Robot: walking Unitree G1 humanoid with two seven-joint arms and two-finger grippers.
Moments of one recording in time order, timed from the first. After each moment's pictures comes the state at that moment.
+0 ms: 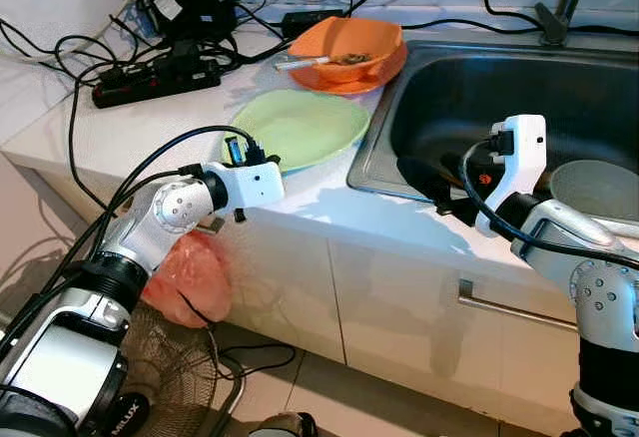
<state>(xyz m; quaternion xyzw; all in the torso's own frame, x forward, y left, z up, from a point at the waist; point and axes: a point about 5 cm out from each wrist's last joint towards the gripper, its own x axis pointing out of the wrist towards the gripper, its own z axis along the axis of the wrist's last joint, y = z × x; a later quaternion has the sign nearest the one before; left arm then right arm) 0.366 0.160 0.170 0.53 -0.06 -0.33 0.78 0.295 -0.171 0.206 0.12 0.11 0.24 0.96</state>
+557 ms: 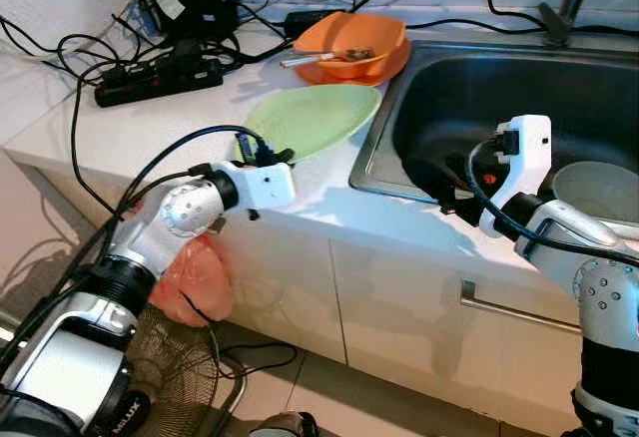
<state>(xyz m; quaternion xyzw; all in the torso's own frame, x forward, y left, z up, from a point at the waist) 0.361 0.144 0.173 0.52 -0.12 -0.34 0.78 0.296 -0.175 0.205 0.13 0.11 0.23 0.96</state>
